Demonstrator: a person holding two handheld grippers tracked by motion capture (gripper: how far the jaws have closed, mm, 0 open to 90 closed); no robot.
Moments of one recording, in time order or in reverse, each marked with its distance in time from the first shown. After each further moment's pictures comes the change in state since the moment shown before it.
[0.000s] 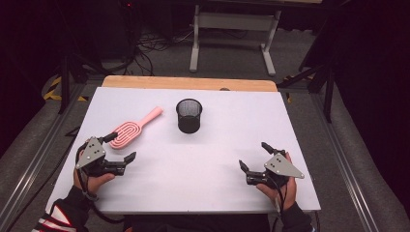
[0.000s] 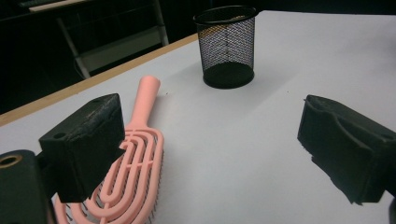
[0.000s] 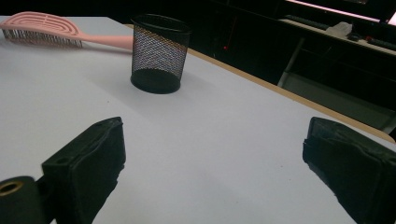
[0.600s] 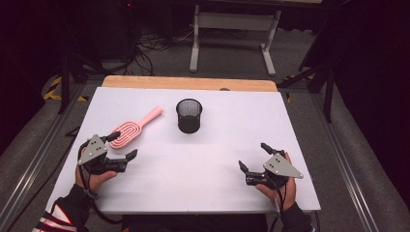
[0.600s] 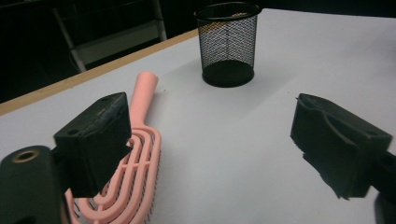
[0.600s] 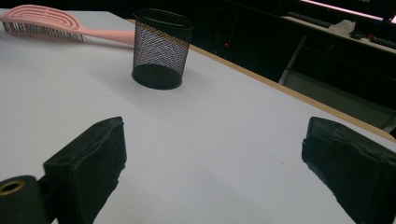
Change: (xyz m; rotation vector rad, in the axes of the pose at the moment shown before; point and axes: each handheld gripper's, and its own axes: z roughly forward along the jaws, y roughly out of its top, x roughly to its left) left arm 0.003 0.004 0.007 0.016 -0.002 -0.031; right arm 0.001 0.000 0.001 0.009 0.006 -0.009
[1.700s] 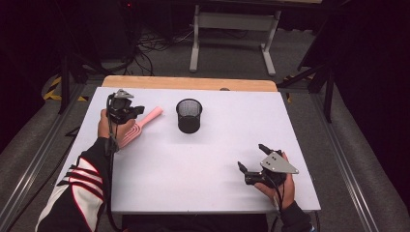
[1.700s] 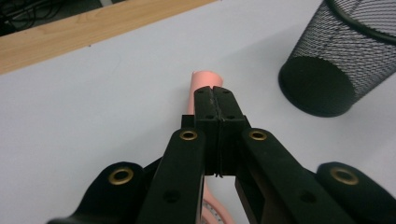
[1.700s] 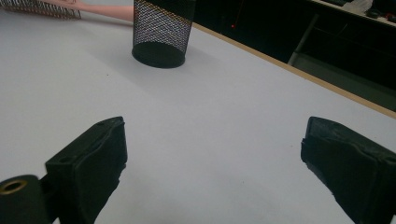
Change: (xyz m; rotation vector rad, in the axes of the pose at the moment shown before) left arm 0.074 0.070 0.119 0.401 0.103 -0.212; right arm -0.003 -0.008 0.010 0.074 0.025 -0.001
